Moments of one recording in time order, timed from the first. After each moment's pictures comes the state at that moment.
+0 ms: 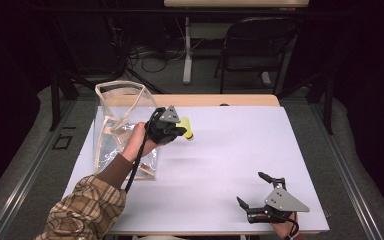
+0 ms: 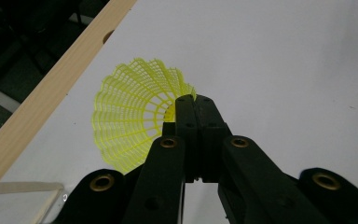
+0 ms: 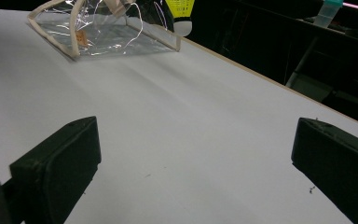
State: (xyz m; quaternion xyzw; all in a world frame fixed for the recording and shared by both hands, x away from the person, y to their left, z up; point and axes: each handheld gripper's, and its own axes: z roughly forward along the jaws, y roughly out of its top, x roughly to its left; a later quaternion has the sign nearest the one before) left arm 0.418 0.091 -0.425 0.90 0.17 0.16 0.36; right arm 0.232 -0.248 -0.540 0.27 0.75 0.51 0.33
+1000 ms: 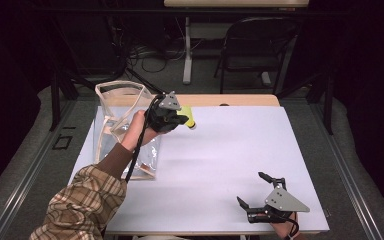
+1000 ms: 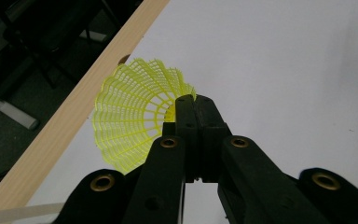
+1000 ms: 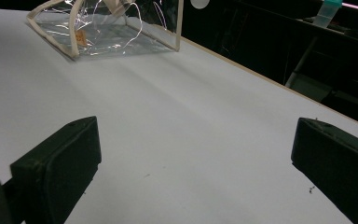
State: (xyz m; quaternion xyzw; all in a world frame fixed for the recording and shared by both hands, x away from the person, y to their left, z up) left arm 0.428 0.088 -0.390 0.90 0.16 0.17 0.37; right arm 0.232 -0.249 -0.540 0.27 0.75 0.51 0.33
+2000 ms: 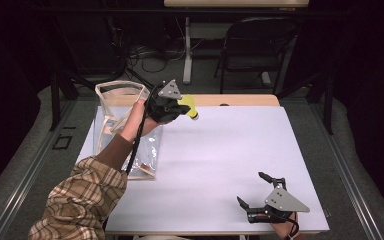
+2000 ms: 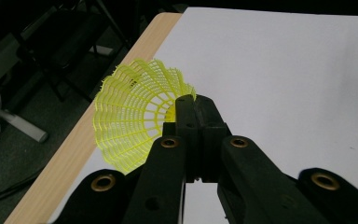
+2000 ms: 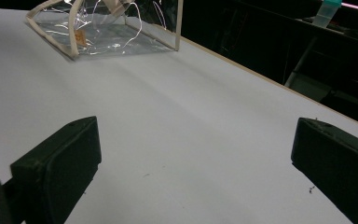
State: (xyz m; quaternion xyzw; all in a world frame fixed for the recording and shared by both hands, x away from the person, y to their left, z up) left arm 0.434 0.085 -0.361 0.89 0.14 0.19 0.39; right arm 0.232 -0.249 -0.540 0.27 0.75 0.51 0.33
